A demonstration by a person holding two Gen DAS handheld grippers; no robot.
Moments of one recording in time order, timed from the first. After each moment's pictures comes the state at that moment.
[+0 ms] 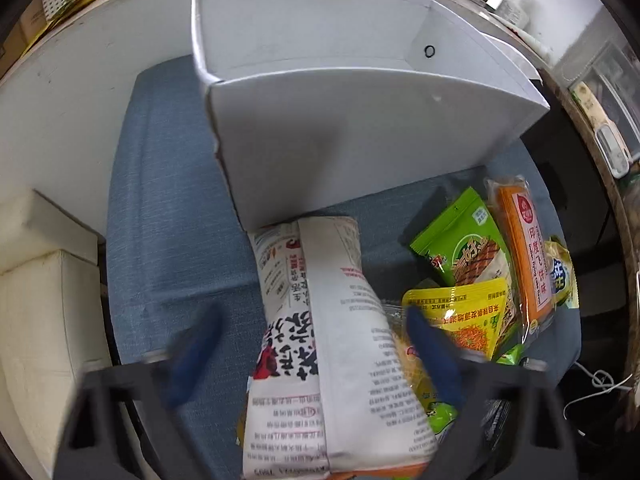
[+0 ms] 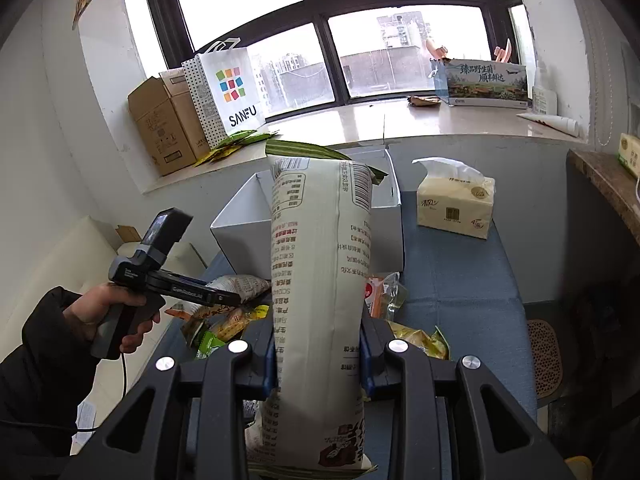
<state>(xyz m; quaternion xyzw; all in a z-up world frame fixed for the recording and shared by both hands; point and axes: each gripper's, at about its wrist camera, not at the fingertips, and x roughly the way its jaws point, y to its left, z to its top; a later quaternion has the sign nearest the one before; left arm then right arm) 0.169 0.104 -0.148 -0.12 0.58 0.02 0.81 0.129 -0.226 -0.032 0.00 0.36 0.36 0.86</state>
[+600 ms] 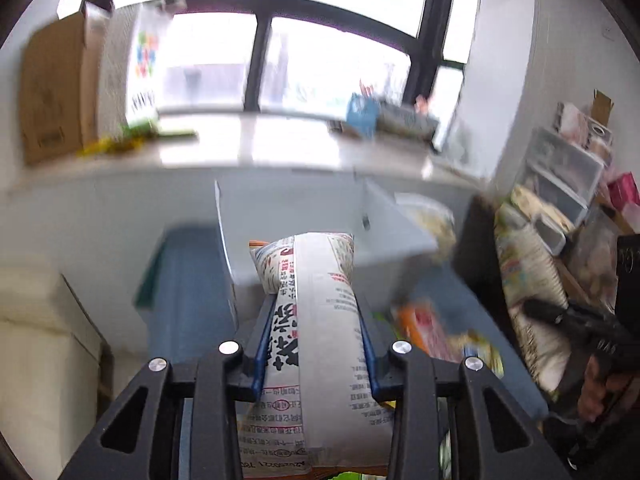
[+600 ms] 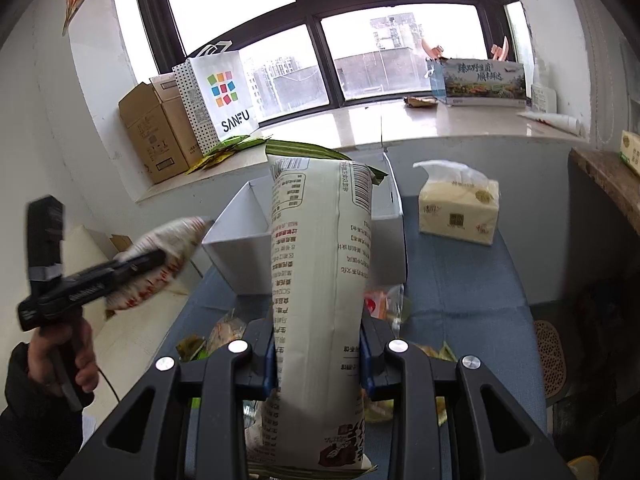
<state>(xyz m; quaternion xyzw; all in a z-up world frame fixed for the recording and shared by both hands) 0.077 0.076 -0.021 -0.10 0.29 0.04 0.95 0.149 -0.202 -0.030 0.01 0.35 0.35 0.87</state>
